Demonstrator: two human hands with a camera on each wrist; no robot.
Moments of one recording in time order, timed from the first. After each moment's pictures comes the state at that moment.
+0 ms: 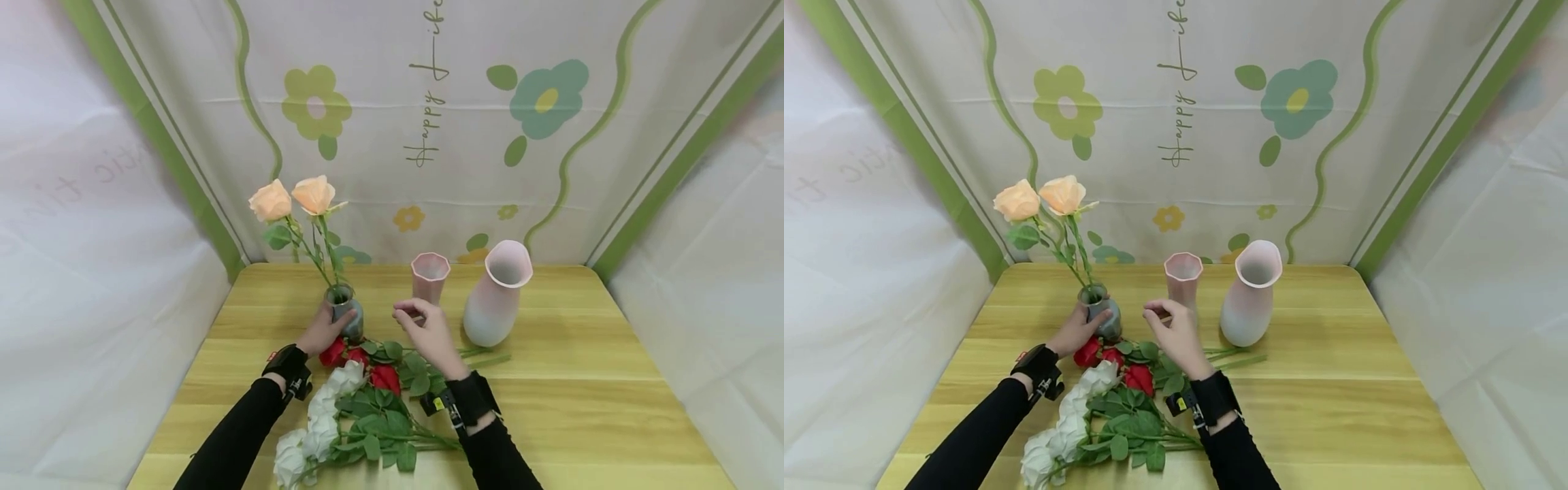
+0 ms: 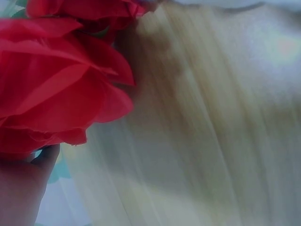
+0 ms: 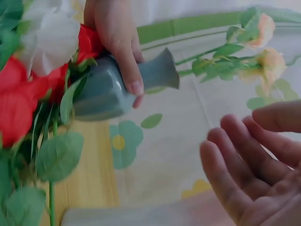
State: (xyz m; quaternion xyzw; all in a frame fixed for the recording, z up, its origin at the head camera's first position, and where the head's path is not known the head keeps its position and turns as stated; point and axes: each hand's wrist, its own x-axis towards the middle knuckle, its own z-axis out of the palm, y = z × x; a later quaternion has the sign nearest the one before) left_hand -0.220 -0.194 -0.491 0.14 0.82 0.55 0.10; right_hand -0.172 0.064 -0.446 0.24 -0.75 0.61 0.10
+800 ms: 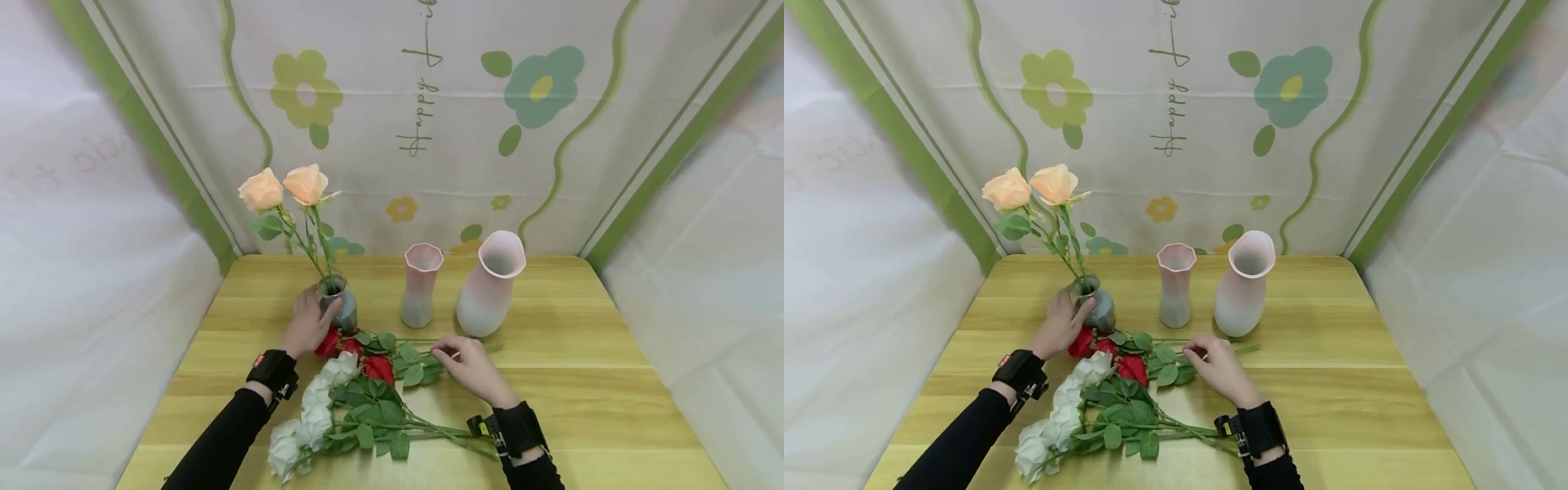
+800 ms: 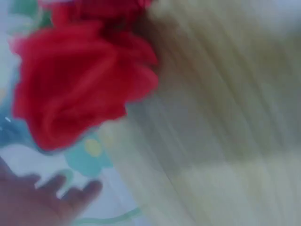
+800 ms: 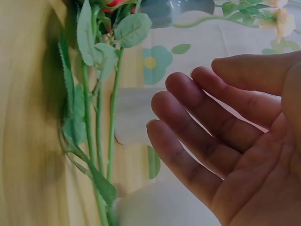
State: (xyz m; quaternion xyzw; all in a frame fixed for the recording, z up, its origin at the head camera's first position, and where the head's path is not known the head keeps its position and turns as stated) left_hand -0.212 -0.199 -0.507 0.10 0.92 0.37 -0.03; right_hand -0.135 0.146 -0.494 0.20 -0.87 0.45 -0.01
